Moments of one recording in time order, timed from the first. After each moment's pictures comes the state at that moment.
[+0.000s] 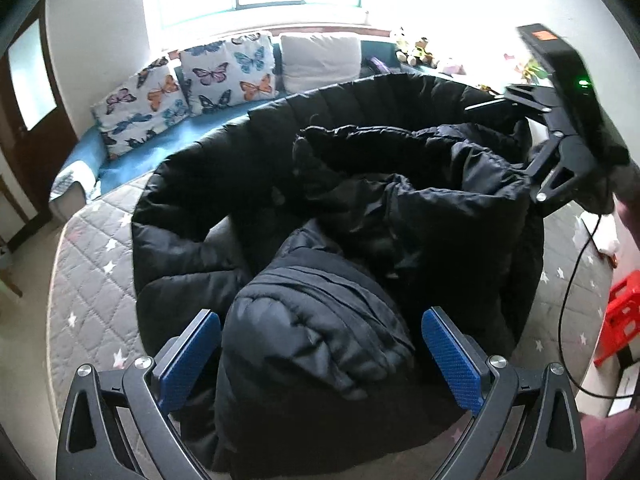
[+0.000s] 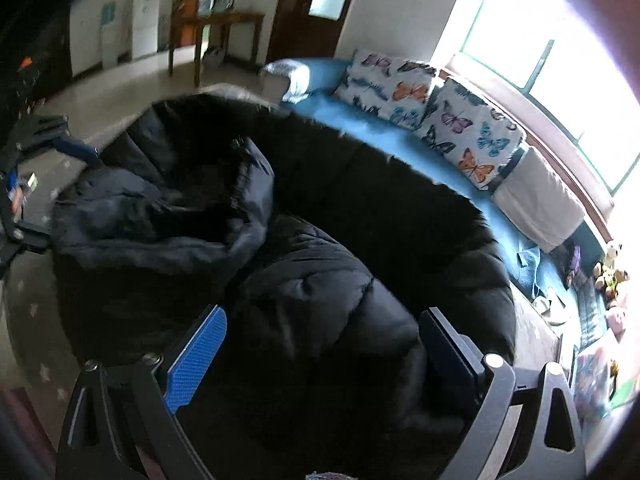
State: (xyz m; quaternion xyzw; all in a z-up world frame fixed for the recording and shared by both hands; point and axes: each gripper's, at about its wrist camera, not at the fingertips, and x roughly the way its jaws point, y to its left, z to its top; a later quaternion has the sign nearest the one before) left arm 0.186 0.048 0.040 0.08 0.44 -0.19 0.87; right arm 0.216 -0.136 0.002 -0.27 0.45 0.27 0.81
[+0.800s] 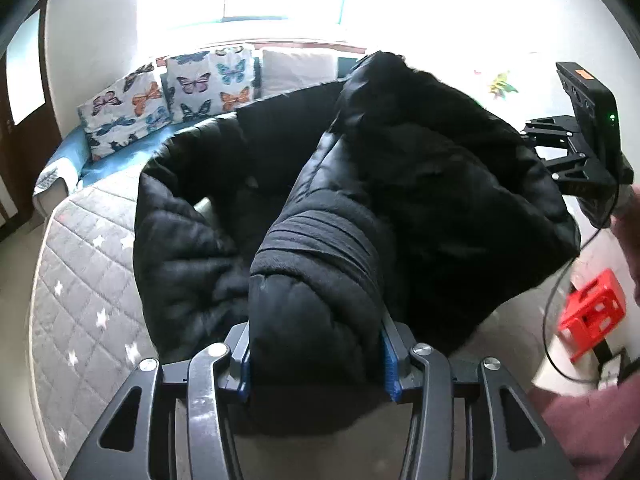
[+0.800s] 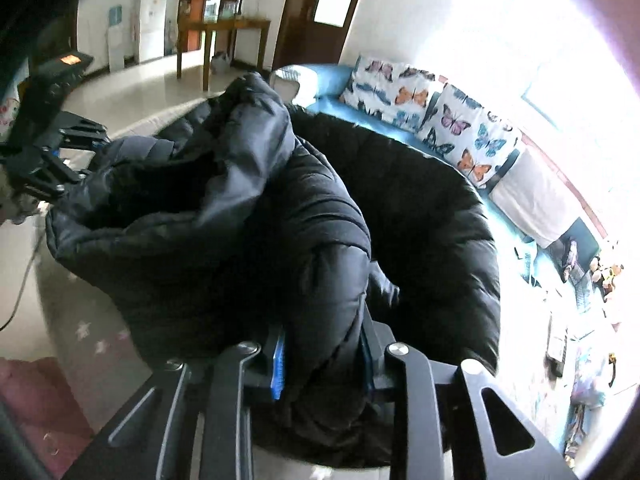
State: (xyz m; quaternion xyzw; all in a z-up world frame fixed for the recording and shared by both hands) left arm 0.090 0.077 0.046 0.05 0.42 -0.24 0.88; right arm 0.101 -0.174 0.056 -0.24 0.41 0.26 0.84
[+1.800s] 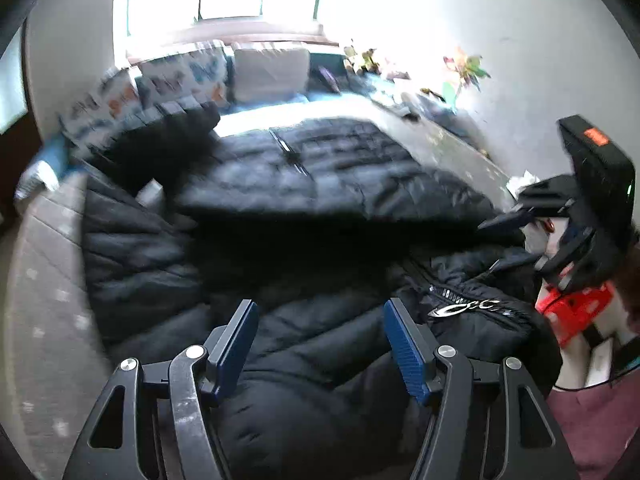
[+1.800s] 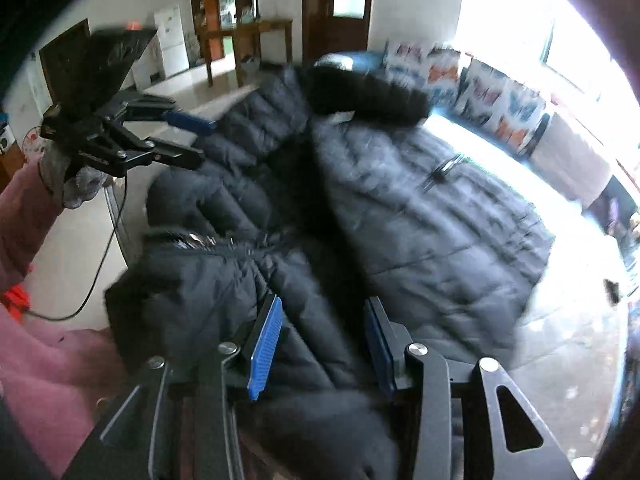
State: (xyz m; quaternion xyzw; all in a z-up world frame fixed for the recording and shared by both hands) left arm 0.039 0.015 0.029 0.05 0.43 -0.27 0.86; right arm 0.049 -0.145 -0.011 -0.17 0.49 0.32 0.79
